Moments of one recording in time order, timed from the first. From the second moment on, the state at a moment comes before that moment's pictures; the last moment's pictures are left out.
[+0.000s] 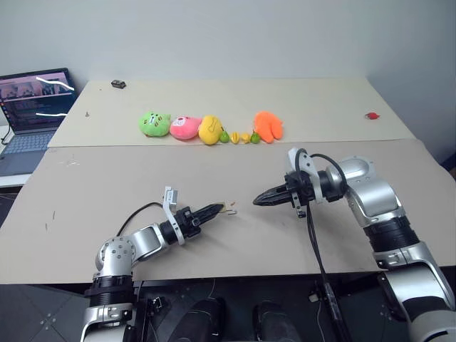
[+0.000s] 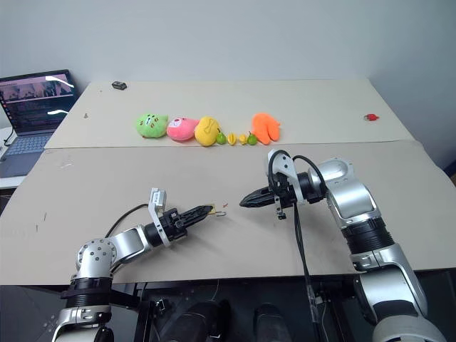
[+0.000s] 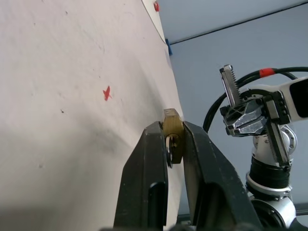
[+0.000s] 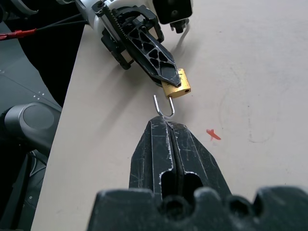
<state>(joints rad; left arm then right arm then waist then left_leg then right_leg) -0.30 0.26 0.23 0.09 -1.18 1.11 -0.43 -0.71 -0.62 0.23 0.17 0.29 0.37 1.43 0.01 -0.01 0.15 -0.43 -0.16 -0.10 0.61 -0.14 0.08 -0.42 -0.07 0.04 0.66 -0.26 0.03</state>
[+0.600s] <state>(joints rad) -0.31 0.26 0.25 0.09 -1.09 1.09 -0.41 -0.69 -0.61 0.23 0.15 0.28 0.37 1.42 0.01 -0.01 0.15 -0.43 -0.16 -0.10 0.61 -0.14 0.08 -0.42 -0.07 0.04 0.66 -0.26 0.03</state>
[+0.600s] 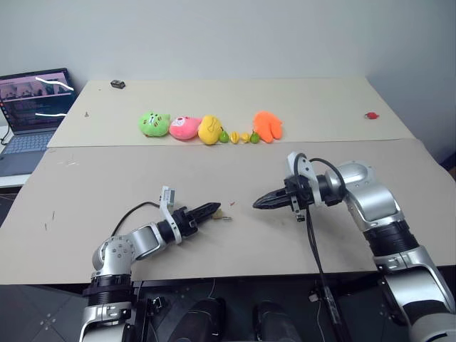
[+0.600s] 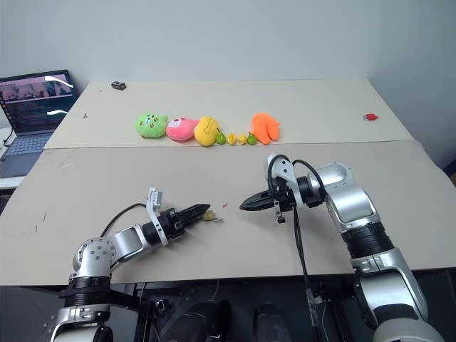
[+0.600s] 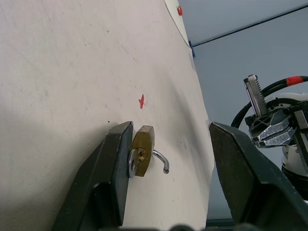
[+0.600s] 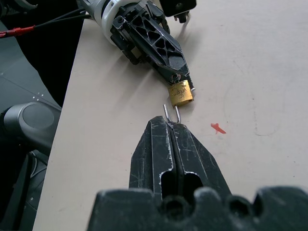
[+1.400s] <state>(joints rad) -0.06 0.36 0.26 -0.34 -0.77 0.74 -0.35 -0.57 -0.55 0.06 0.19 0.28 0.35 1.09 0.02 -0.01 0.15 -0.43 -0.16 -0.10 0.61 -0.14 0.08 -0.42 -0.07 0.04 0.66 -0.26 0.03</state>
